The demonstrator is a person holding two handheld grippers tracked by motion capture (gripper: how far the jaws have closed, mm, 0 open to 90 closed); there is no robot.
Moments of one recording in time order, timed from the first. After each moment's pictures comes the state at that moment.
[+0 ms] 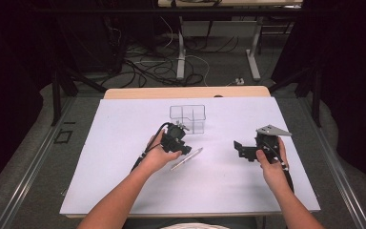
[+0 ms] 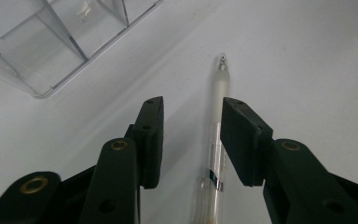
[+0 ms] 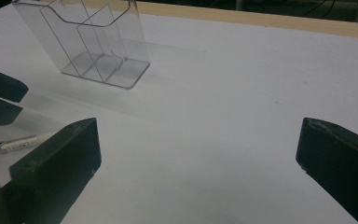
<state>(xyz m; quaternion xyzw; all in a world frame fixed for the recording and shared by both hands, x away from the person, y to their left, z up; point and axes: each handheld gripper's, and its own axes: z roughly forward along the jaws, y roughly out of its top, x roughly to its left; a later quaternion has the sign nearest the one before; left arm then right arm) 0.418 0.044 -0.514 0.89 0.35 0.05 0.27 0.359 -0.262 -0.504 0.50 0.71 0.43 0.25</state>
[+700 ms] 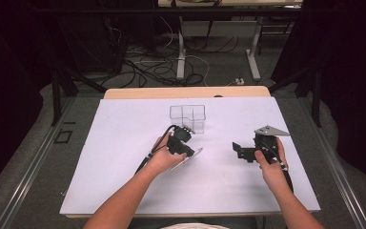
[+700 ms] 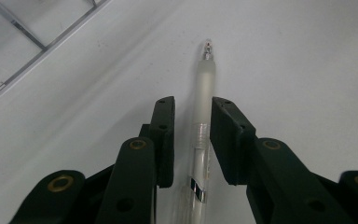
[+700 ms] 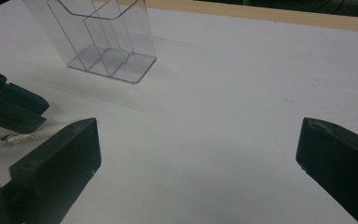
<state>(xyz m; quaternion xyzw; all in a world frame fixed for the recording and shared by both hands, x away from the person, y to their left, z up) 0.420 0.027 -0.525 0.91 0.35 0.03 0.24 0.359 -0.260 -0.506 0.50 0.72 0.43 0.24</state>
